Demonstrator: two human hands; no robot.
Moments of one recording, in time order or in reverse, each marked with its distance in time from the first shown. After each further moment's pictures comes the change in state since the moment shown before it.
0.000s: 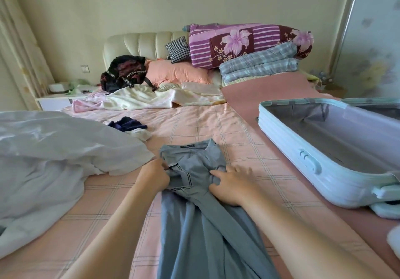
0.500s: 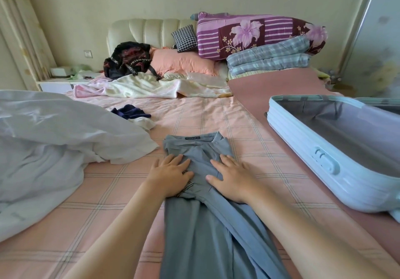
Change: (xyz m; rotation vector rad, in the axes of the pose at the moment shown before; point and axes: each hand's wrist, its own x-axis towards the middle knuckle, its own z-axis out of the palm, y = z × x) left_hand 0.020 -0.015 0.047 0.430 -0.183 0.281; right_hand 0.019 -0.002 0.018 0.065 0.008 -0.108
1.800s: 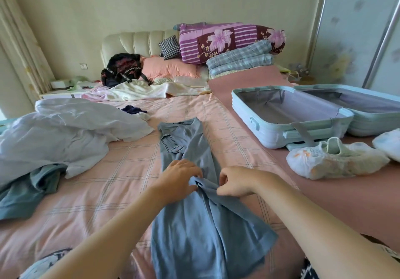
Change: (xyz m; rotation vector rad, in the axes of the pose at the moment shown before) left_hand -0.237 0.088 0.000 -0.068 0.303 0.536; right_hand -0.291 -0.022 -0.065 0.287 -0.288 0.110
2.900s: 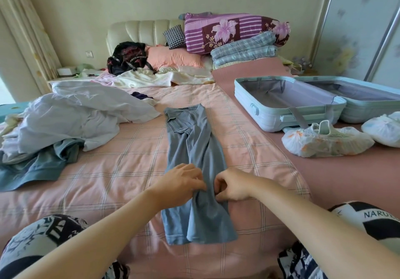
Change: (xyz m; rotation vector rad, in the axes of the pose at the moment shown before) left_hand -0.089 0.036 0.005 0.040 0.053 0.336; right_hand -0.033 0.006 0.073 -0.004 0.023 -0.207
